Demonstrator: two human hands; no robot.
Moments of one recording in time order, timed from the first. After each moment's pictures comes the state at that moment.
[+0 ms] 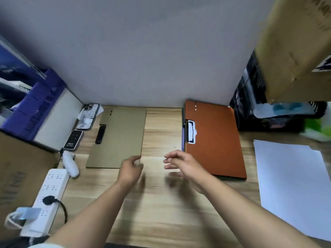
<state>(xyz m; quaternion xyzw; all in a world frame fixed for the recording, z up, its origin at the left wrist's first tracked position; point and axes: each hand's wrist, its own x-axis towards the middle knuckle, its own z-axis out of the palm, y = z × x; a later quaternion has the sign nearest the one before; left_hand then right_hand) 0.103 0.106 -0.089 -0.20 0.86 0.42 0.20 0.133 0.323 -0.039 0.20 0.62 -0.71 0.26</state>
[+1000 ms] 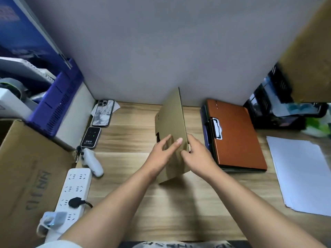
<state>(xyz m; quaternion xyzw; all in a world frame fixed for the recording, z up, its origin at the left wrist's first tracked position) 0.081 0.044 -0.013 -0.06 0.73 0.61 0.30 0.115 0.186 -0.001 0.12 0.89 -0.43 0.08</state>
